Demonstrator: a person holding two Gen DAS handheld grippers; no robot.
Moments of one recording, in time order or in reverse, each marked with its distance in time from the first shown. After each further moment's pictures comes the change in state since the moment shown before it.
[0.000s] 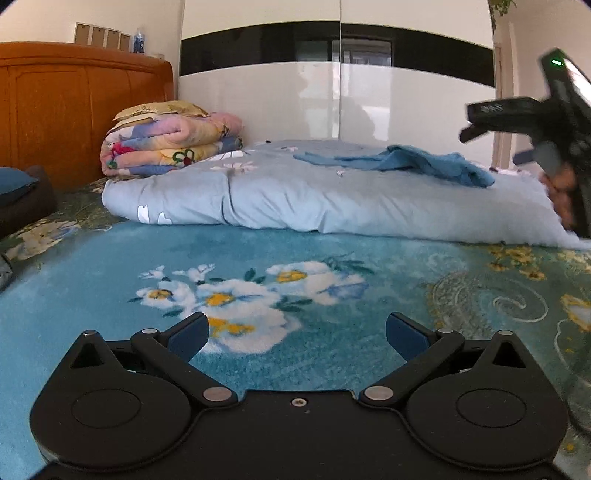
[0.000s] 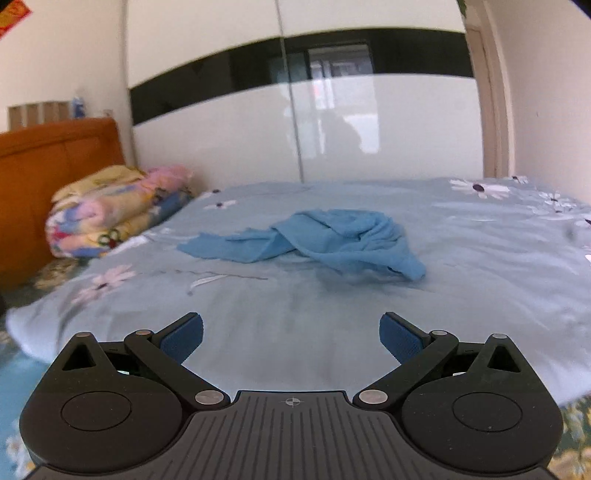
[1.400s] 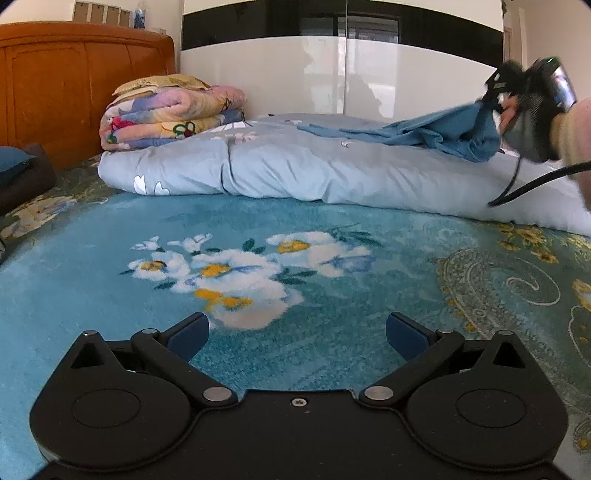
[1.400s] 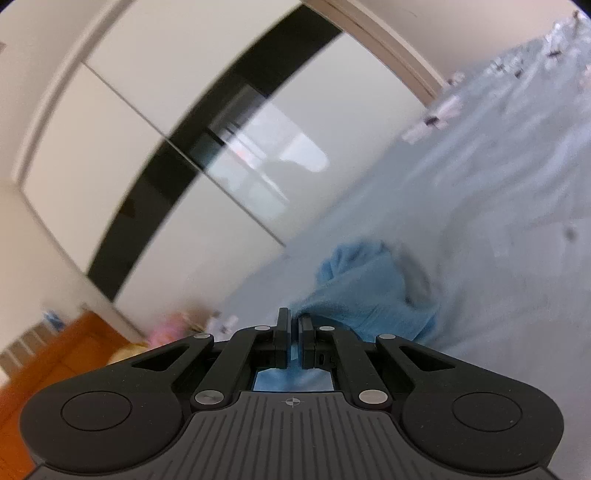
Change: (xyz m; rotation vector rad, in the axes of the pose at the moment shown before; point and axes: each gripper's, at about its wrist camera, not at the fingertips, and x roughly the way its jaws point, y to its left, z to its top) left arm 0.017 0.001 -0.006 -0.011 0.084 0.004; right arm 0.081 -0.112 0.031 0.666 -0.221 0.168
